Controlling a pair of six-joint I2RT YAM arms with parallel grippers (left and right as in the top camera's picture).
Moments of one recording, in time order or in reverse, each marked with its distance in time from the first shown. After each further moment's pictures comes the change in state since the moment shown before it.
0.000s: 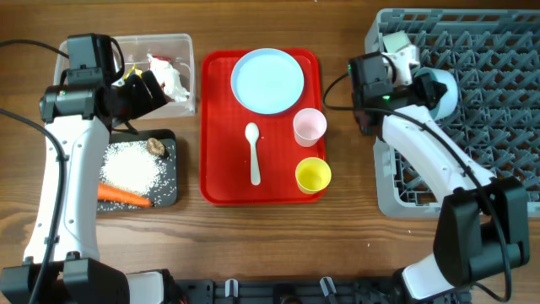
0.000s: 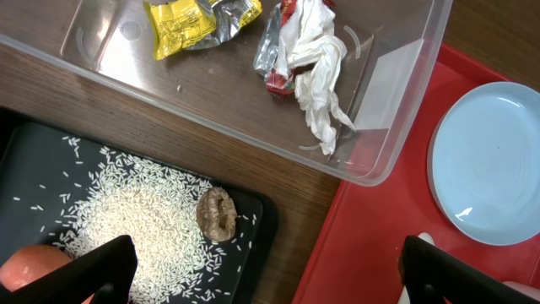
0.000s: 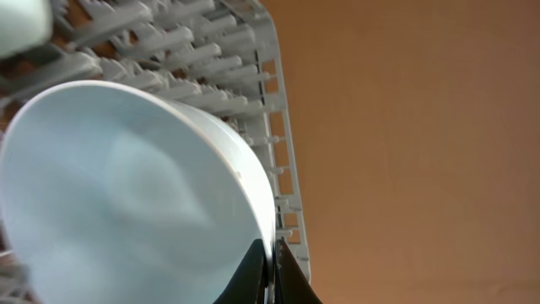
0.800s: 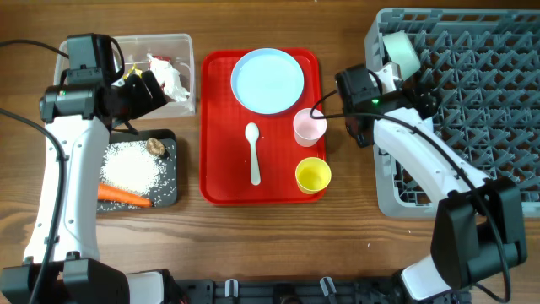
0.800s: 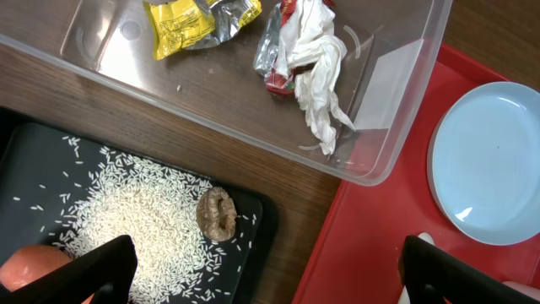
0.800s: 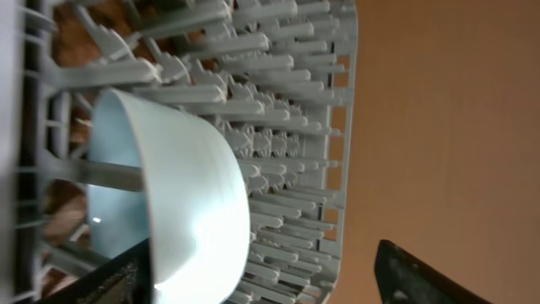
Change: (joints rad) left arm 0.000 0.000 0.000 0.000 0.000 0.000; right arm 0.055 0.000 -0.002 -0.221 -0.177 0.091
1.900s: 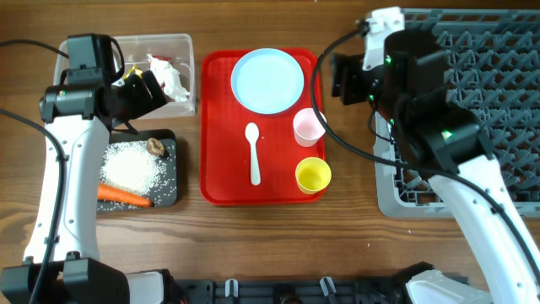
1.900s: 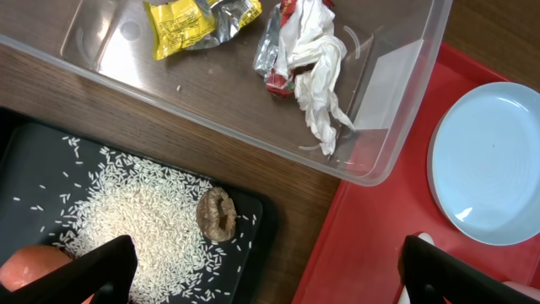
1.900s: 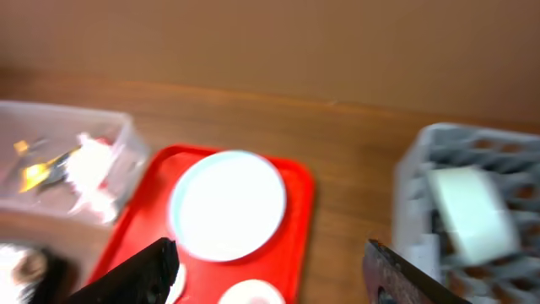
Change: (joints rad) left arm 0.000 0.000 0.000 0.000 0.000 0.000; right arm 0.046 -0.372 0.227 0.156 -1.075 0.266
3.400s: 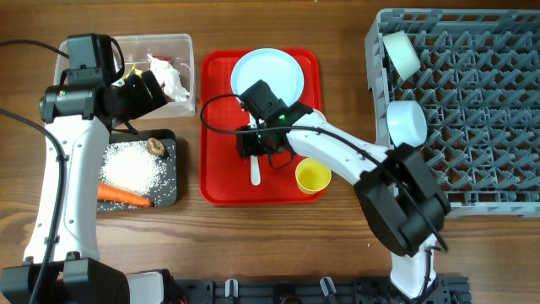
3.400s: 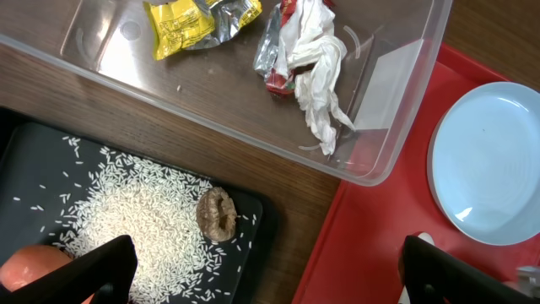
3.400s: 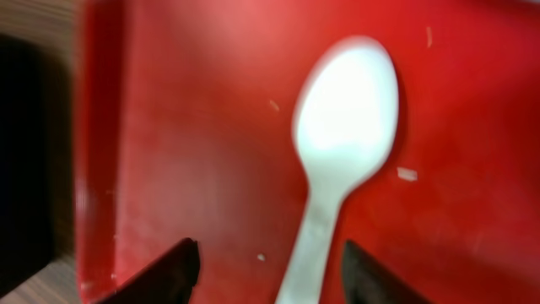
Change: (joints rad) left arm 0.000 0.000 0.000 0.000 0.000 0.000; right arm 0.316 0.695 0.000 0.058 -0.261 0.371
